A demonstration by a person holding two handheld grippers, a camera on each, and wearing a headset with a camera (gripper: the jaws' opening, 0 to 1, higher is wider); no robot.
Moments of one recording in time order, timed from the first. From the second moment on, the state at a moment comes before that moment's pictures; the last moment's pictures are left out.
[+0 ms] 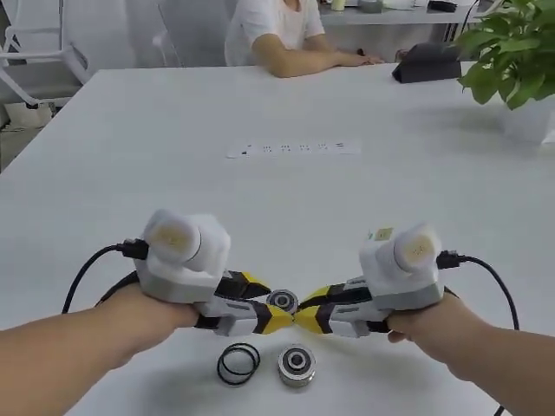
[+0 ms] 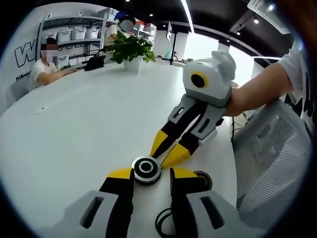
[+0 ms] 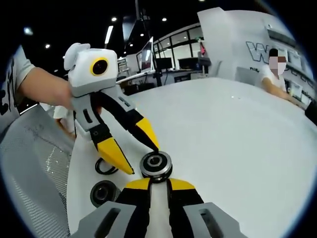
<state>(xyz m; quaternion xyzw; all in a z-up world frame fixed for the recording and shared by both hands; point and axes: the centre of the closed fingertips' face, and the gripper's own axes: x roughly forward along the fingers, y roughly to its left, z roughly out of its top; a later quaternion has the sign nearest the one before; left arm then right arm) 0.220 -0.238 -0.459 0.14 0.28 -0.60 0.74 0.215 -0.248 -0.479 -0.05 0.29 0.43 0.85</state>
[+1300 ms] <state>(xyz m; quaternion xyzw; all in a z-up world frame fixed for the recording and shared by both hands) 0.227 -0.243 -0.461 0.21 0.24 -0.57 0.76 0.221 -0.255 -0.478 0.12 0.33 0.36 0.86</state>
